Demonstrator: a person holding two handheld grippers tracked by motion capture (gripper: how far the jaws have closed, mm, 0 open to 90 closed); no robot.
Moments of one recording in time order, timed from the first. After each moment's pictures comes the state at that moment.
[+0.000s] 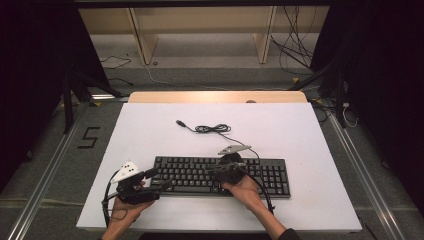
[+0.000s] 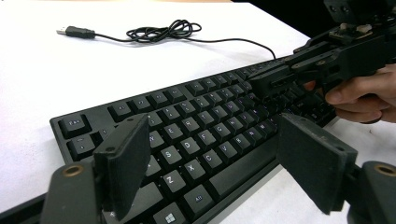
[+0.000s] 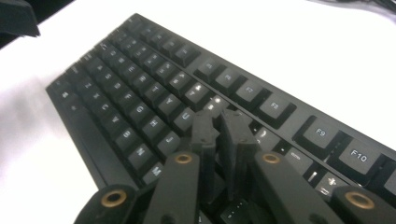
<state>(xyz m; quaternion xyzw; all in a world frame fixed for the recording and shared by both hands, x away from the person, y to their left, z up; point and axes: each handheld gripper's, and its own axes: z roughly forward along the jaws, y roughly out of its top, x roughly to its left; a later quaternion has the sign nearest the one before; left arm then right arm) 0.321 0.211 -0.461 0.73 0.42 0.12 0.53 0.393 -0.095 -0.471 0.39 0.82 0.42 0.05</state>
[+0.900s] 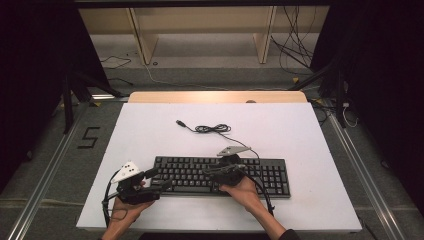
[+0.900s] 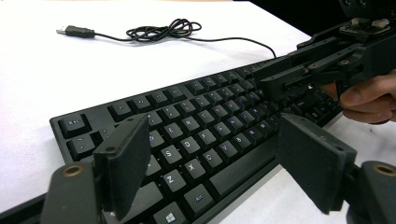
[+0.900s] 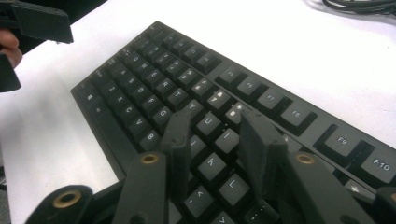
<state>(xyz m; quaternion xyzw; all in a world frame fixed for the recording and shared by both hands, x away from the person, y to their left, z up) 0.321 0.211 -0.461 0.73 0.42 0.12 0.52 0.386 -0.092 -0.465 0.38 0.82 0.43 0.04</state>
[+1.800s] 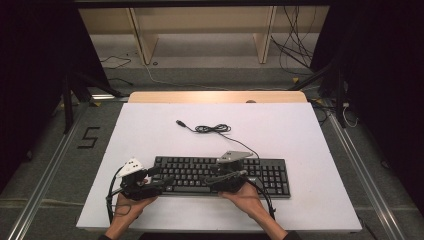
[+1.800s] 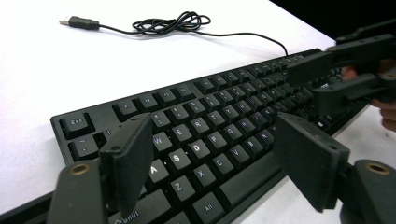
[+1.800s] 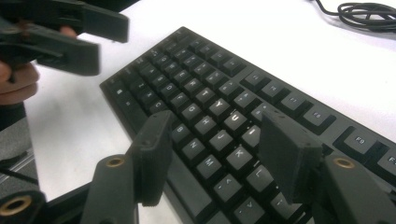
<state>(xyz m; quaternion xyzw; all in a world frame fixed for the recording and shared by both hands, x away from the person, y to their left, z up) 0.335 0.206 -0.464 0.73 0.44 0.12 0.51 0.364 -0.094 -0.457 0.35 0.82 0.45 0.05</state>
